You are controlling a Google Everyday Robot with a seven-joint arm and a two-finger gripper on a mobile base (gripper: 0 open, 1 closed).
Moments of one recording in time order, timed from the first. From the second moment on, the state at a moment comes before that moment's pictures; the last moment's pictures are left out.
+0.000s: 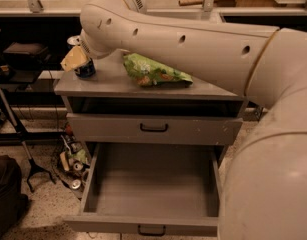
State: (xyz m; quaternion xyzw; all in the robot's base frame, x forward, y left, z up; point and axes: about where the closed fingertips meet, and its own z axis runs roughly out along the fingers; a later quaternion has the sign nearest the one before) arm 0.709 0.176 0.897 -0.35 0.84 0.09 0.41
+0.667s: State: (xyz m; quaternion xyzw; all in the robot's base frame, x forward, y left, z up) arm 0.724 0.181 0.894 -0.32 0.85 0.10 0.41
